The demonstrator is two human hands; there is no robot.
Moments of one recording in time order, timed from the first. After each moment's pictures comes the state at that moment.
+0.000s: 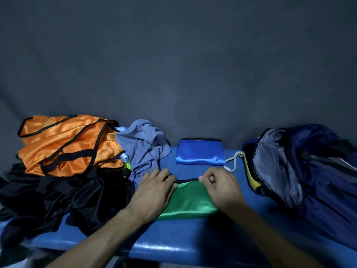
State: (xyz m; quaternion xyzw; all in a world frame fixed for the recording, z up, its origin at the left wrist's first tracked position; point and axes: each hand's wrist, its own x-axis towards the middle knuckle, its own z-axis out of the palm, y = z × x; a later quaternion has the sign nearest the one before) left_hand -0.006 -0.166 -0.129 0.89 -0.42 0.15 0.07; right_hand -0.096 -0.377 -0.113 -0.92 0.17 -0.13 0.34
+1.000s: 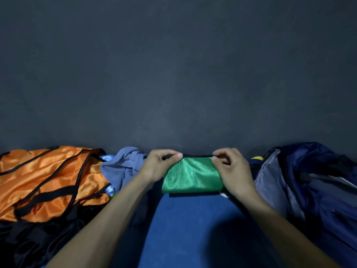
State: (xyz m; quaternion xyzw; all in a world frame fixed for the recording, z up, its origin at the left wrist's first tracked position) left_hand 0.106 -0.259 -0.066 0.75 -0.26 -0.13 0.60; right_hand -0.028 -0.454 -0.075 -0.81 0.14 -0.32 0.46
